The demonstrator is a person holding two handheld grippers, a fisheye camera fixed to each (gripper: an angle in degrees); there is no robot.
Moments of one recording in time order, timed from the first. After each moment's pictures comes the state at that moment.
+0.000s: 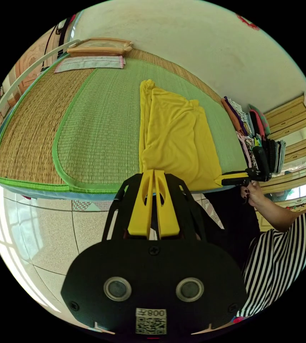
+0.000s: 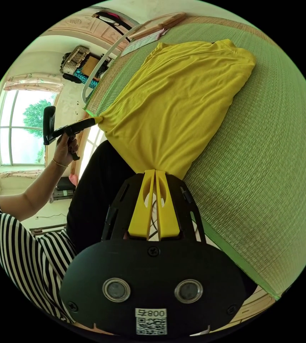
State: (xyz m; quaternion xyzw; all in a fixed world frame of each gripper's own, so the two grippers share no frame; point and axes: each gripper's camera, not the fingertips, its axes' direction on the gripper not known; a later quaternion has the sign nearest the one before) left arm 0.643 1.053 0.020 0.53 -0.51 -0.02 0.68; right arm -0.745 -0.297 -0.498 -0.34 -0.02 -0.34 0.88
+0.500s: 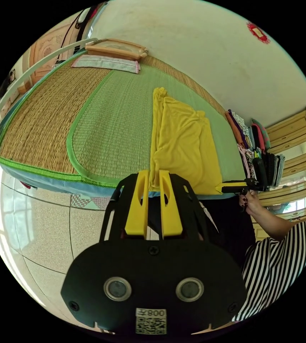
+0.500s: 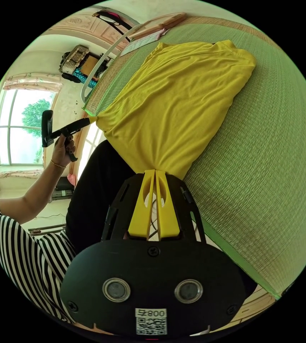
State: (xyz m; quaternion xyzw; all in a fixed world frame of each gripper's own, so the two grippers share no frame) left arm 0.645 1.105 0.081 0.57 -0.49 -0.03 0.66; right arm -0.745 -0.275 -0.506 -0.34 -0.01 -0.34 0.88
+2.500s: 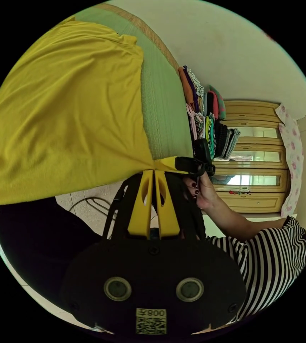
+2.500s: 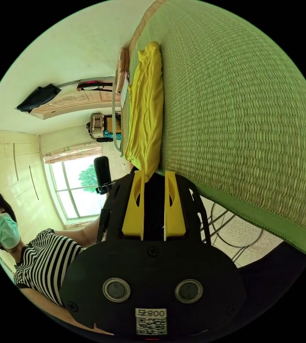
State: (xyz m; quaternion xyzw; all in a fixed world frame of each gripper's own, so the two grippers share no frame) left arm 0.666 0.772 0.356 0.43 -0.29 0.06 0.85; right arm -0.472 -0.229 -0.493 -0.31 -0.26 -0.06 0.91
